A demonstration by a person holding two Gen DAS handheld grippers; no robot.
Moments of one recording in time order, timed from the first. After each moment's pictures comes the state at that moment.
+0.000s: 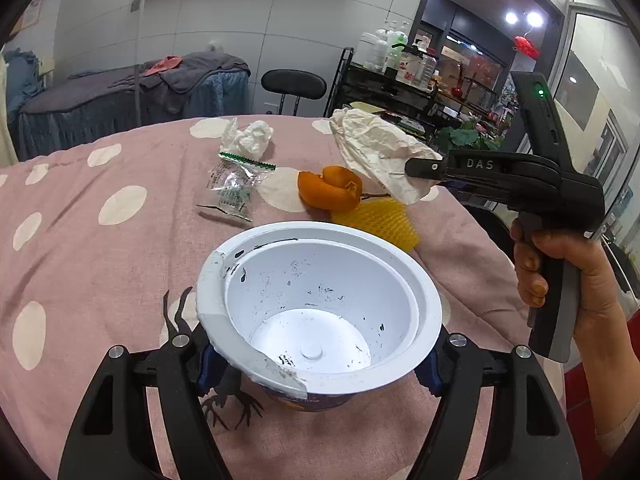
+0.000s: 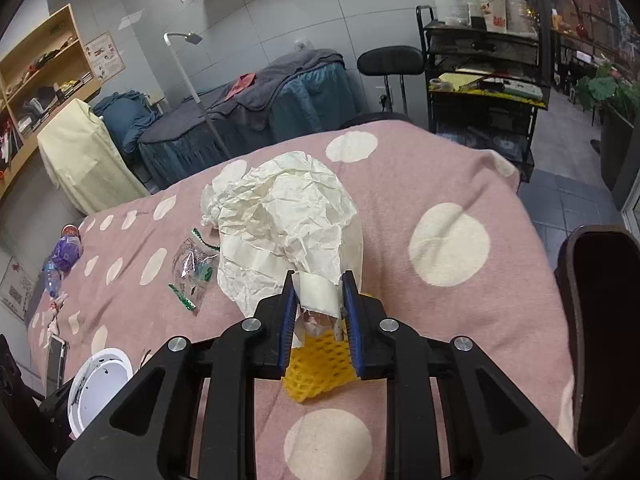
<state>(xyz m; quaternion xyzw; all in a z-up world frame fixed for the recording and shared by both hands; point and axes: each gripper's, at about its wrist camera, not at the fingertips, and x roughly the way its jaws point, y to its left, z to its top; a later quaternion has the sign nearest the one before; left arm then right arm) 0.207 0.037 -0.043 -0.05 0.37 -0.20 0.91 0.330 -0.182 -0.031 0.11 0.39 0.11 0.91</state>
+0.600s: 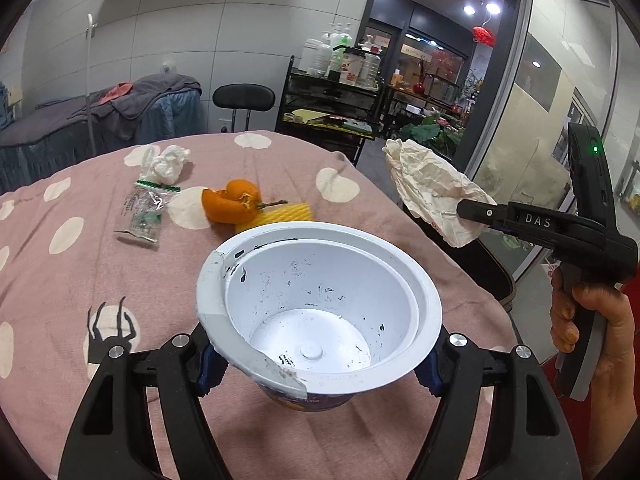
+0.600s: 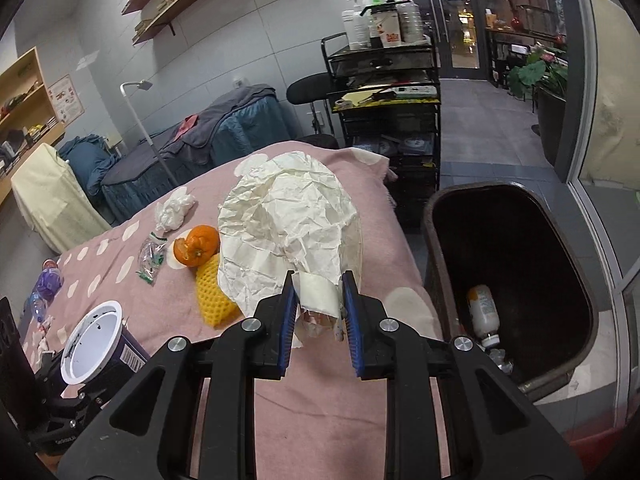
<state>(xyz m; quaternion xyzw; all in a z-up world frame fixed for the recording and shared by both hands) 0.179 -0.039 -0.027 -0.02 0.34 -0.26 0.90 0.207 -0.300 -0.021 0.16 0.35 0.01 0.92</state>
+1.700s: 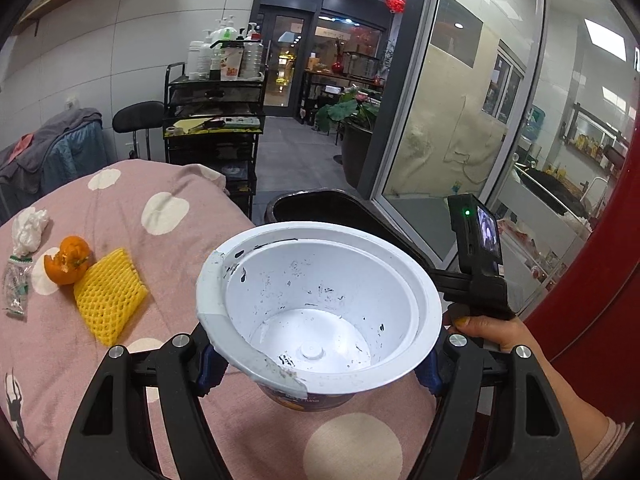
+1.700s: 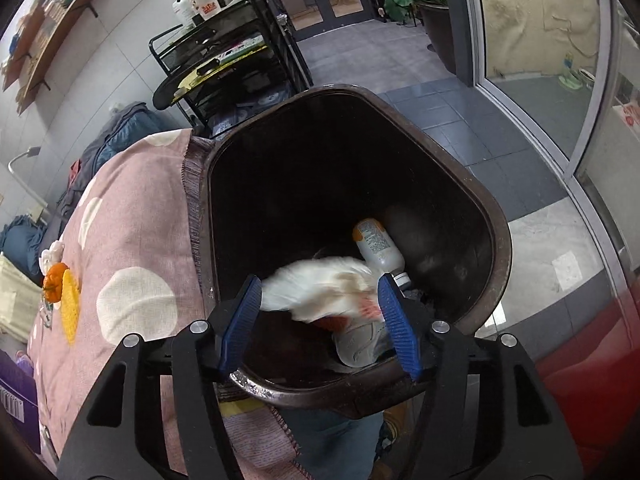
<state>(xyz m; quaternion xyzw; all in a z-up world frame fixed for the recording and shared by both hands) 0.166 -0.185 -0.016 0.04 0.33 -0.39 0.86 0.185 -0.464 -0.141 0.28 0.41 -0.14 0.86</state>
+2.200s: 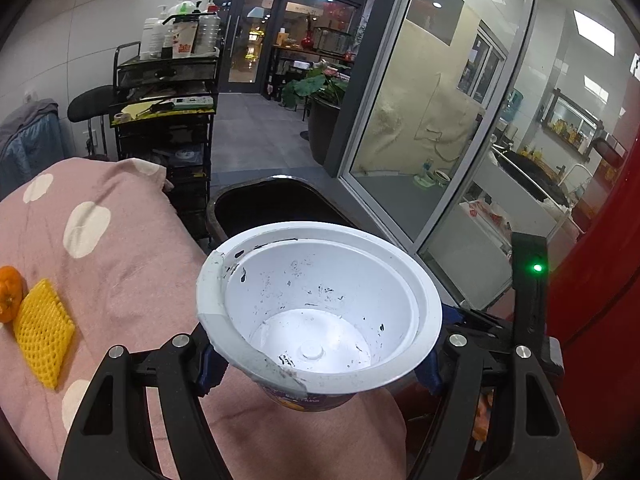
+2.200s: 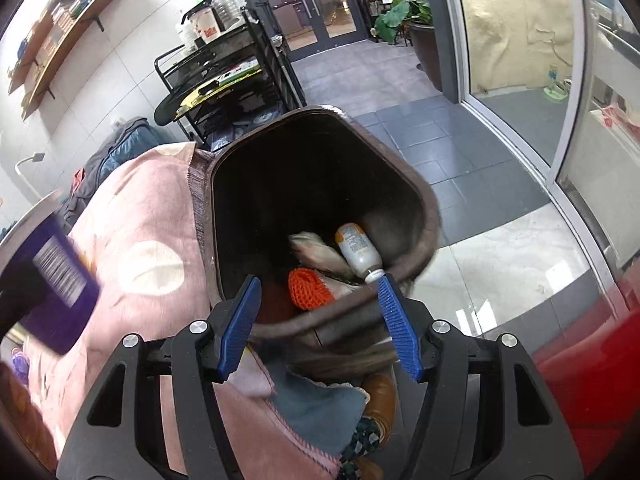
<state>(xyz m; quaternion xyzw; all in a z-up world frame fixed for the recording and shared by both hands) 0.190 -0.254 -0.024 0.05 0.37 -0.44 0.82 0.121 -0.455 -0.117 0.26 0.37 -0.17 0.87</state>
